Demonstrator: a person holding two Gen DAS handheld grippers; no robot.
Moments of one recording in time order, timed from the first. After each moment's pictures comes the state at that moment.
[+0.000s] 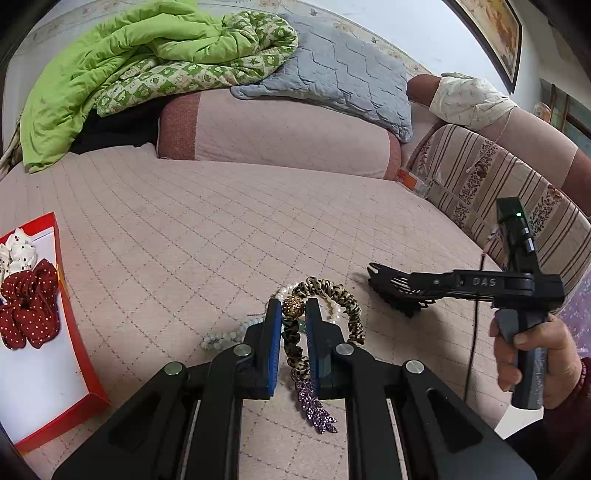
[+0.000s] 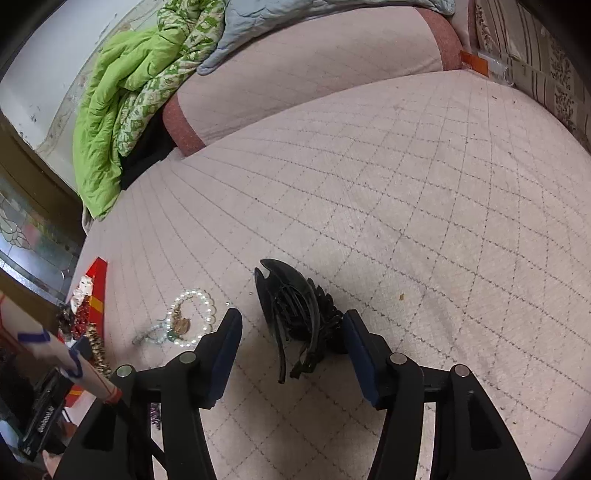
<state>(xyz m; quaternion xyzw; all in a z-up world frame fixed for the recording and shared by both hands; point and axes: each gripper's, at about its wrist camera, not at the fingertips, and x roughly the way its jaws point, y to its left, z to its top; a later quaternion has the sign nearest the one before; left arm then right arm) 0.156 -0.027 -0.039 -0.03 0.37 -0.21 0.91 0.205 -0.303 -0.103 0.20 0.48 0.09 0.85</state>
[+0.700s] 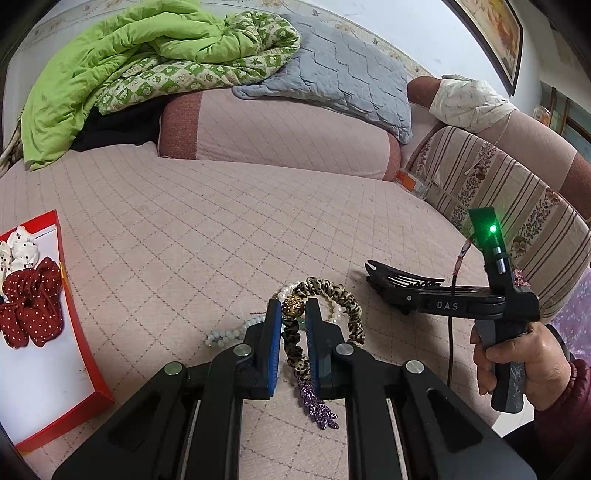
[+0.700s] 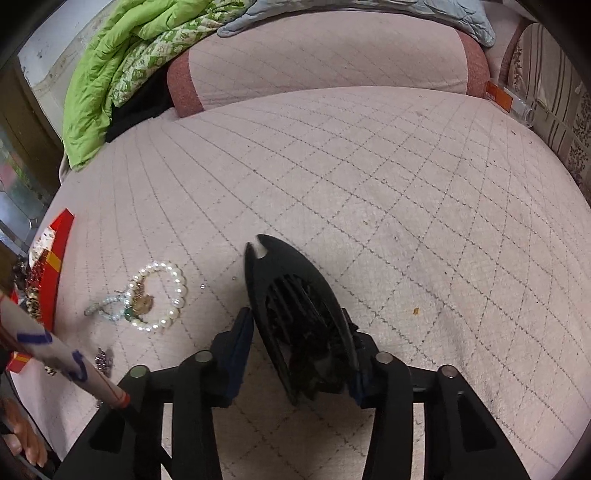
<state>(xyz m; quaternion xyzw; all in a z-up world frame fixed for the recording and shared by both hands) 0.154 -0.021 -0.036 -0.04 0.37 -0.21 0.91 0.218 -0.273 -0.114 0.11 0.50 0.09 0.86</state>
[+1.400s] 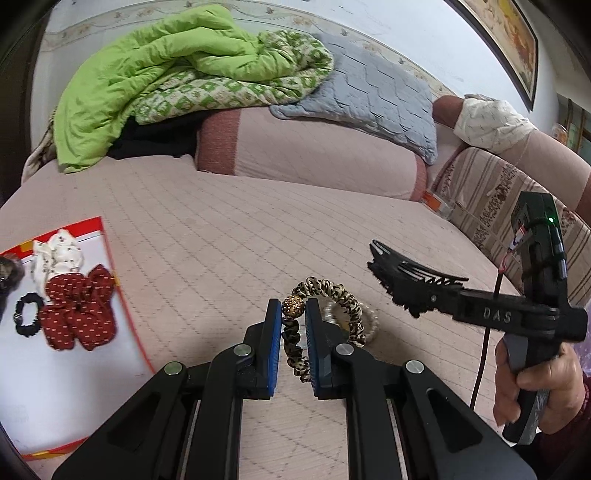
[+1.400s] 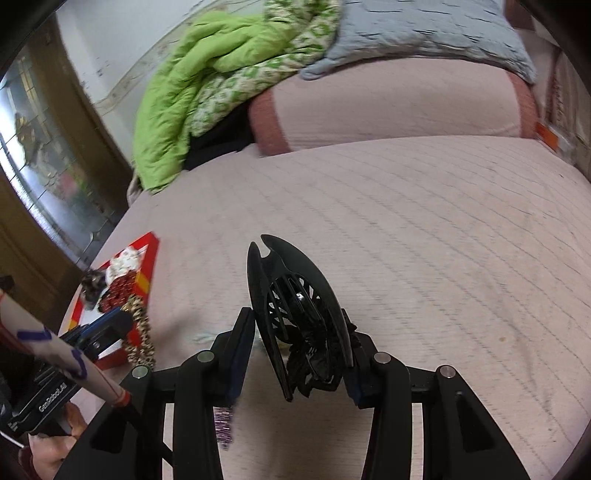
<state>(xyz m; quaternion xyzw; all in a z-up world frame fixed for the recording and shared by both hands) 0.146 0.021 -0.019 -0.05 0.34 -0.16 0.93 0.199 -0.198 -0.060 0.13 0.42 0.20 0.88</state>
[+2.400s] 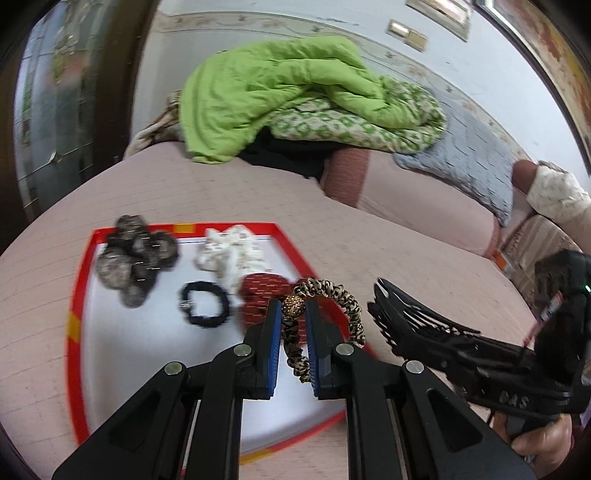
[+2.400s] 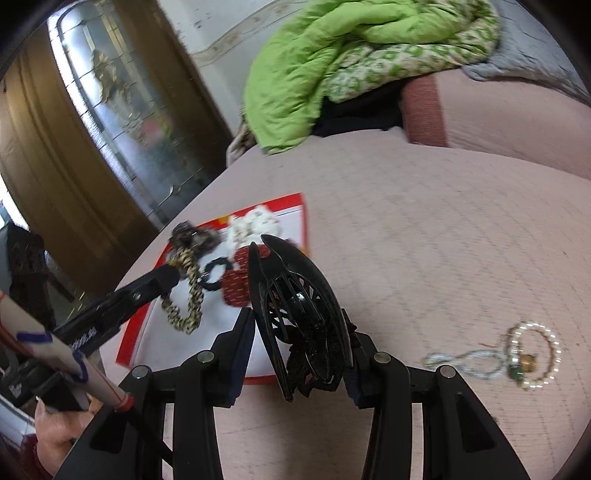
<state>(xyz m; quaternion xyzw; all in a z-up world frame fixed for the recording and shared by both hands) 0.108 0.198 -0.002 -0.11 0.32 0.00 0.94 0.174 -0.001 -0.043 0.09 0.39 0.35 0.85</state>
